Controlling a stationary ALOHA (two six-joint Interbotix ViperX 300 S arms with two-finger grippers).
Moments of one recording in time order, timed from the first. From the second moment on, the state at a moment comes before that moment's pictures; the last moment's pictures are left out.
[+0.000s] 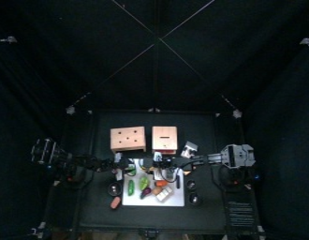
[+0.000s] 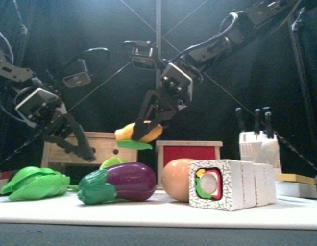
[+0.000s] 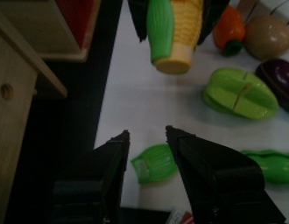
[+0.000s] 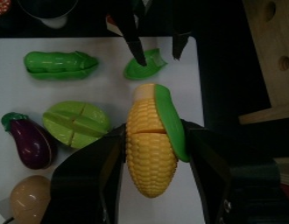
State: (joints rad) left arm -0.02 -0.17 1.12 -0.48 -0.39 0.44; right arm -0.05 0.17 0.38 -0.11 0.22 0.04
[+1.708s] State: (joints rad) left arm -0.08 -0.20 1.05 -0.52 -0.46 0.32; right arm -0.02 0.18 0.34 -0.32 0.22 0.04
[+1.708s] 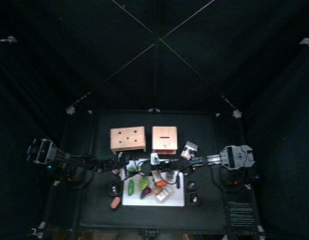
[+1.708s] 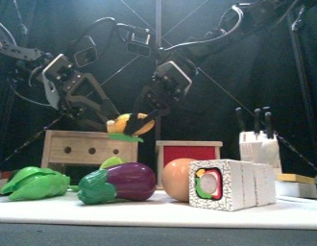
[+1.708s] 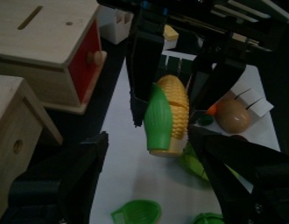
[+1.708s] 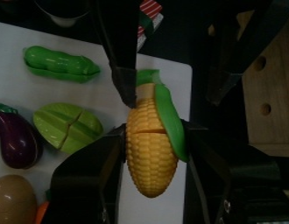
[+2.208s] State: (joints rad) left arm -0.08 -0.16 1.03 -0.51 -0.46 0.32; right arm -0.02 0.18 0.34 -0.33 0.22 0.04
